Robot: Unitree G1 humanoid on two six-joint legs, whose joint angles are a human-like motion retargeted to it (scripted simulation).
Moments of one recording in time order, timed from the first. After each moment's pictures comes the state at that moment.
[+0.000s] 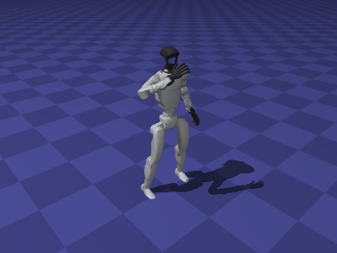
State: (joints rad) left arm 0.38 0.36 -0.14 0.92 -0.16 0.06 0.25; right arm -0.85 -1.19 0.50 -0.66 0.84 -0.23 -0.28; waist 0.10 -0.03 0.04; left_leg 0.17 0.09 -0.02 0.05 -0.22 -0.14; right_leg 0.07 -0.15 0.07 0.11 -0.11 0.22
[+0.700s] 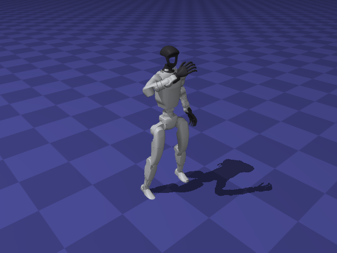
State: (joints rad) left arm 0.36 0.35 -0.15 0.94 -0.20 0.04 0.23; right arm -0.99 -1.21 0.56 -0.38 0.85 -0.20 -0.19; waist 0.16 -0.06 0.02; left_leg 0.14 0.07 -0.07 0.06 -0.21 -0.14; right_leg 0.08 -0.17 0.02 0.11 -0.11 0.23
